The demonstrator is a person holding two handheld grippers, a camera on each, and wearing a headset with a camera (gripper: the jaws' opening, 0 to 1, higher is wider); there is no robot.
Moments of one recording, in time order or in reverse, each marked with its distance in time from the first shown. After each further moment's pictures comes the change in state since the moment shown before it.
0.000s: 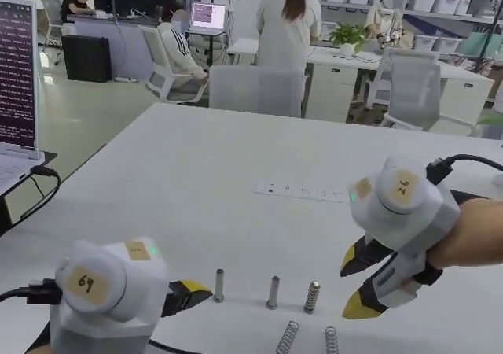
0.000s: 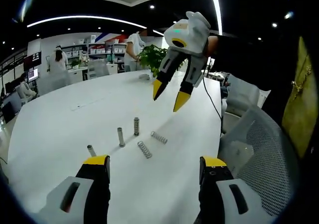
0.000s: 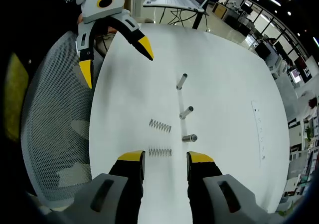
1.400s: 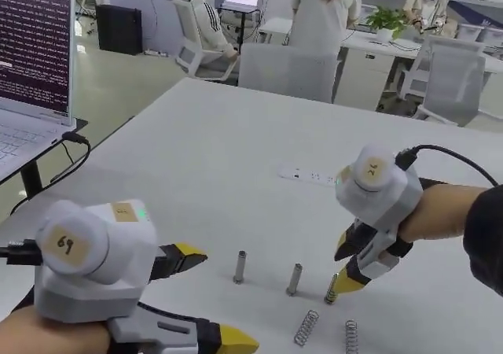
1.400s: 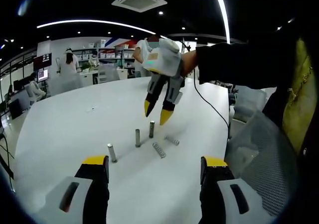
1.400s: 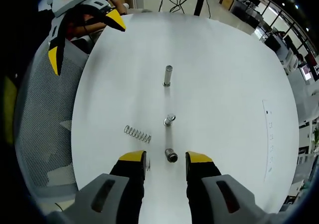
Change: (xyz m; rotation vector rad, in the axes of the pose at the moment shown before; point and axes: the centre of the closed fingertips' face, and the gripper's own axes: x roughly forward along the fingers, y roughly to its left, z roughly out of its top) left arm -0.028 0.026 0.002 -0.031 -0.057 0.077; right arm 0.056 -0.046 0.011 -0.003 0.070 0.090
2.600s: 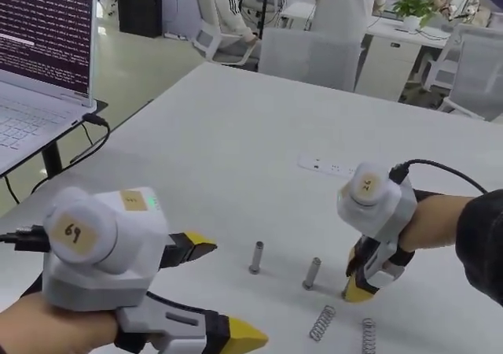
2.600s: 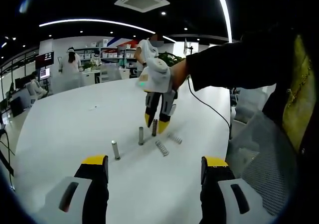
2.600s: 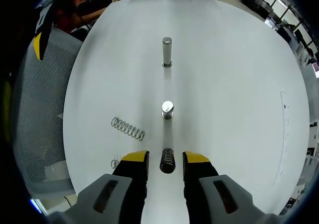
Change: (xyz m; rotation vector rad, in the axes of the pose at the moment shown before) left arm -0.005 0.009 -0.005 -0.015 -0.004 0.014; right arm 0.049 -0.008 -0.018 0.000 0.112 0.091
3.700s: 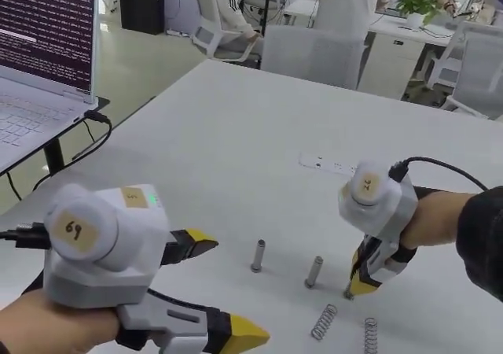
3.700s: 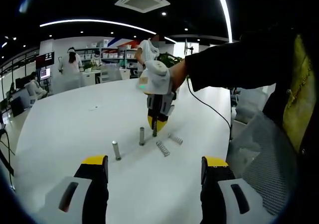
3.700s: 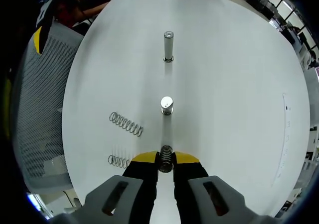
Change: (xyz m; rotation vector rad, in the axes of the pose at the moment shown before) left arm 0.001 0.001 0.000 -0.001 -0.003 0.003; right arm 0.005 -0.002 -0.006 -0.028 0.046 0.012
